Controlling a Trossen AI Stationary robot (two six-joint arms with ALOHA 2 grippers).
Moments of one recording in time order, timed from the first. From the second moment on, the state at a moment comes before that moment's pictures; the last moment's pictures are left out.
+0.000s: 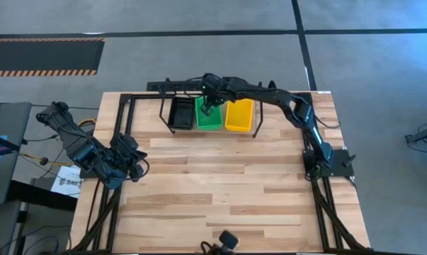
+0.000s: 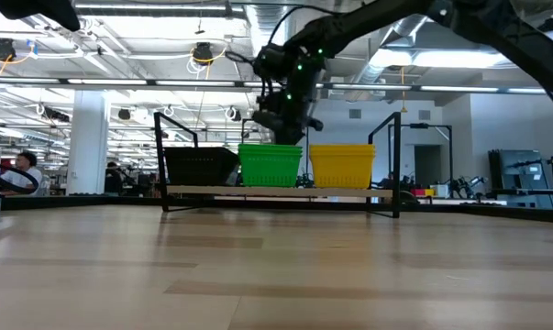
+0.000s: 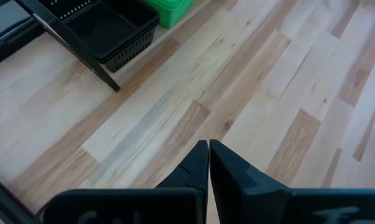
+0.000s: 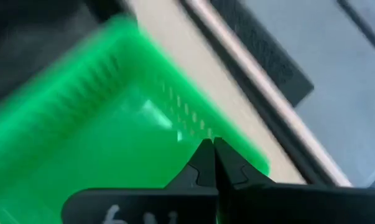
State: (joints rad) left arm -0.73 0.96 1.08 -1.39 -0.69 -1.32; right arm -0.43 2.22 2.03 -0.84 0.24 0.16
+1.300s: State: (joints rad) left arm -0.73 0.96 1.08 -1.40 -0.75 -1.42; right arm -0.37 2.30 2.19 -0.77 -0.20 0.02
